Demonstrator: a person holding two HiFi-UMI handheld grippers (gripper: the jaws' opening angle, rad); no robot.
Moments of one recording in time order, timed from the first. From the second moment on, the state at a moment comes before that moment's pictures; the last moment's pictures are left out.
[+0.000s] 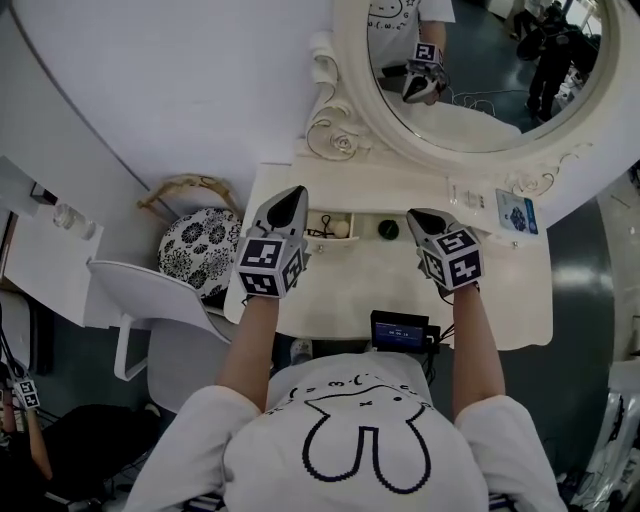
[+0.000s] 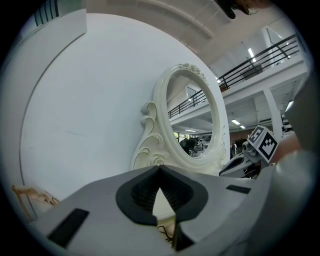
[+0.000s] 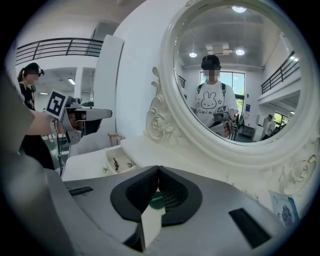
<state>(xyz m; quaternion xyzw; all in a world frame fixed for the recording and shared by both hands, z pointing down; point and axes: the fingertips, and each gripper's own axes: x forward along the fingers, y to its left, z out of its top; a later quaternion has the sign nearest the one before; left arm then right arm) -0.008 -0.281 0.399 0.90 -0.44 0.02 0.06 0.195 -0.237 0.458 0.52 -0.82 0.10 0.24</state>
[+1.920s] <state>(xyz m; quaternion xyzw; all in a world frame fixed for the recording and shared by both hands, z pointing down) -0.043 -0.296 0.453 0.88 -0.47 0.03 0.07 0.170 -0.243 0.620 0.29 -0.79 0.13 0.53</state>
